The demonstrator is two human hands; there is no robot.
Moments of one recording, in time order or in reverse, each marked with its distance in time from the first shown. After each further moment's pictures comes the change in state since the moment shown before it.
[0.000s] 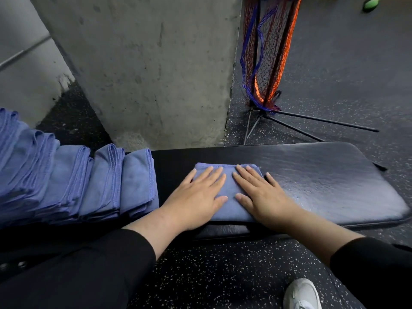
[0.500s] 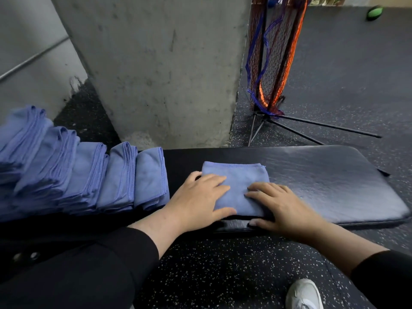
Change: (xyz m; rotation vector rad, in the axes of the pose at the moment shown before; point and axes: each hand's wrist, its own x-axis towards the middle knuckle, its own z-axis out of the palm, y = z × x) left_hand -0.026 -0.005 -0.002 0.022 0.225 0.108; right_hand -0.037 0.016 0.002 0.000 0.235 -0.282
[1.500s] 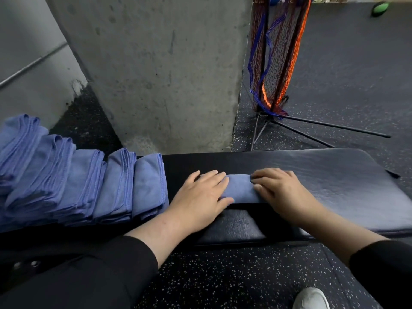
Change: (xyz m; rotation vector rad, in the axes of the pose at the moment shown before) left_hand 0.018 -0.005 -0.005 -0.027 -0.011 -0.094; right_hand 0.042 0.014 -0.013 0.000 0.185 0.125
